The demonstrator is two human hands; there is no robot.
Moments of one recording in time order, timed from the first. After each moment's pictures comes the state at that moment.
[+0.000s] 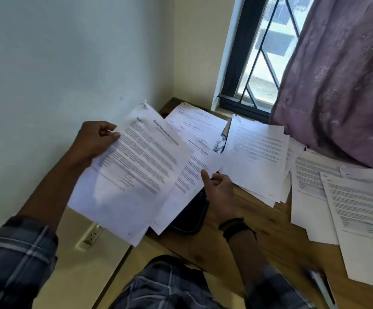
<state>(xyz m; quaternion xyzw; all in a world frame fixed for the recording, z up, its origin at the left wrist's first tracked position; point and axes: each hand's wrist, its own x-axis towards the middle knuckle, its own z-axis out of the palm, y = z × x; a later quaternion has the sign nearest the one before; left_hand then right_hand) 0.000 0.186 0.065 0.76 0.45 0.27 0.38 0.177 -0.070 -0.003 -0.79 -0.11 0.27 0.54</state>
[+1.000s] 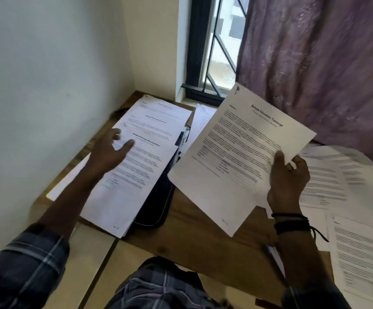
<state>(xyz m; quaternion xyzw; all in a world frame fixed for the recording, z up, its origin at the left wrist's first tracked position) 0.087 0.097 0.040 0.81 0.43 0.19 0.35 0.311 -0.218 0.045 -0.69 0.05 -0.03 0.72</state>
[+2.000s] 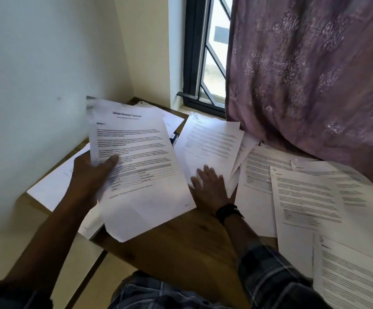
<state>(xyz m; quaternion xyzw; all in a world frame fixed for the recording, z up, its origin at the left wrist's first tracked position) 0.094 -0.016 0.073 0.55 0.44 0.34 0.62 0.328 -0.162 -0.055 -0.87 -0.43 0.16 0.20</state>
